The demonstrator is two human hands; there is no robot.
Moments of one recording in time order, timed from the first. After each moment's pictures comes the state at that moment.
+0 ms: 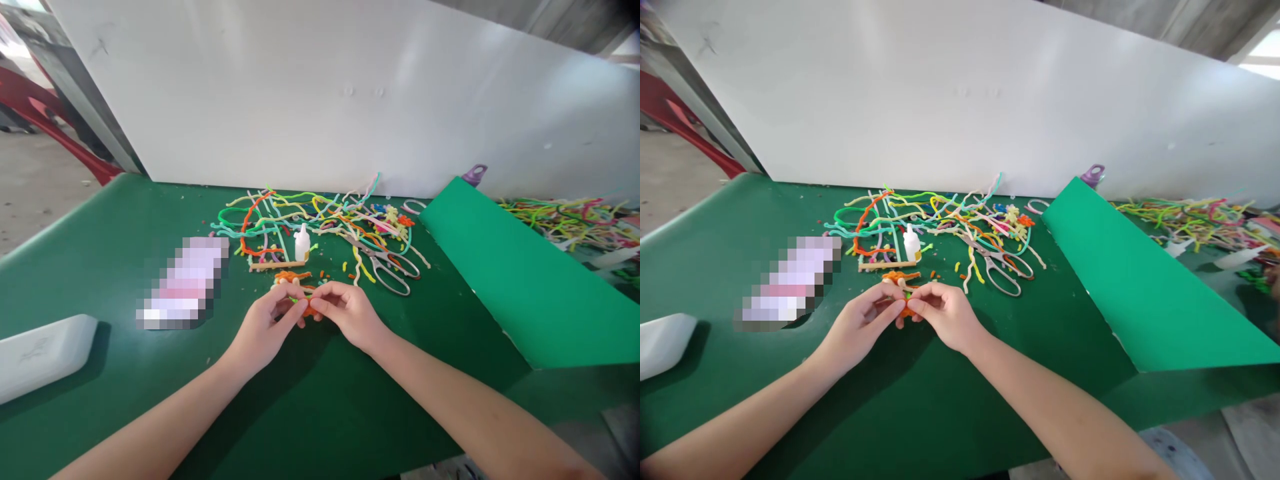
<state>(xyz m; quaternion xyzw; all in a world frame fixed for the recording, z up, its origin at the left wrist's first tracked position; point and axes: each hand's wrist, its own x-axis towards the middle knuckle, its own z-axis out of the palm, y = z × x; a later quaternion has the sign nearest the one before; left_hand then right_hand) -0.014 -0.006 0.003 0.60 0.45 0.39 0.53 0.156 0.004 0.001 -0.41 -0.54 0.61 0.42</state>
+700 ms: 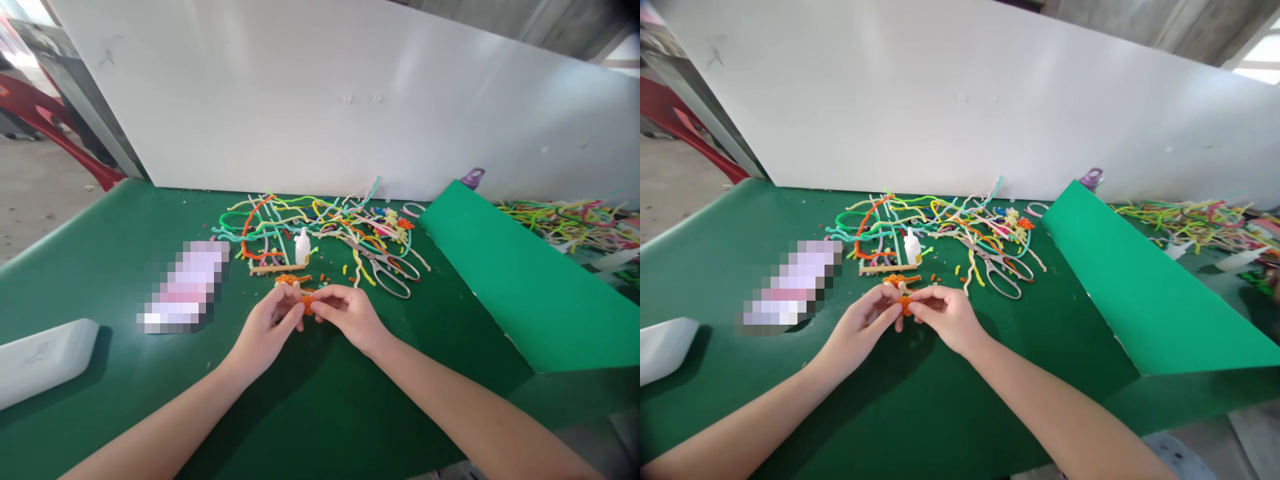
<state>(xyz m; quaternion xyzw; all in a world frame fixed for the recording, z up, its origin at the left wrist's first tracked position) -0.015 -0.006 0.001 0.59 0.44 0.41 0.54 0.155 0.003 0.004 -0.43 -0.51 0.60 0.43</state>
